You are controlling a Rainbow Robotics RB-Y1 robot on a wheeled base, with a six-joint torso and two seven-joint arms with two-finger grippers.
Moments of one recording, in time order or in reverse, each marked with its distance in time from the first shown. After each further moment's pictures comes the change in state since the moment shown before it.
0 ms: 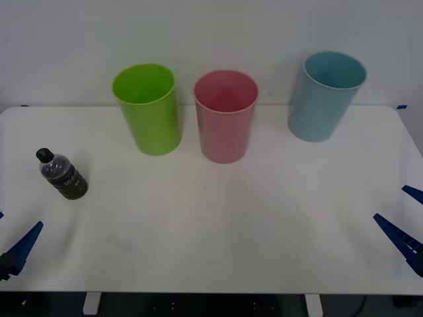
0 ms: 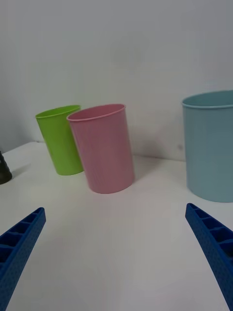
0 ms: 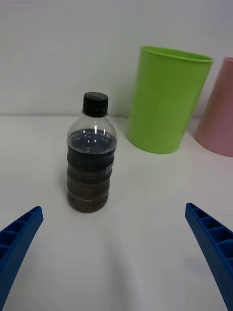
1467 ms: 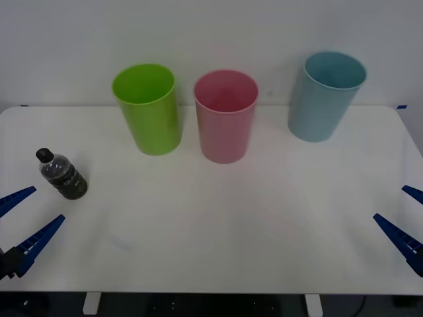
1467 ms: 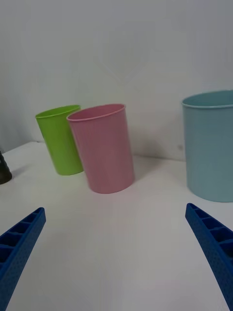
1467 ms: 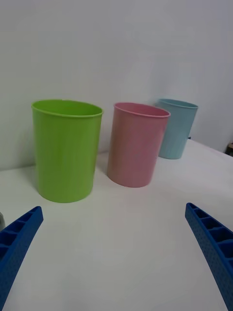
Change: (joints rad) right arm 0.000 0.000 0.000 0.000 0.000 0.000 0.000; left arm -0.065 0.023 0.021 -0.105 0.020 -0.328 0.077
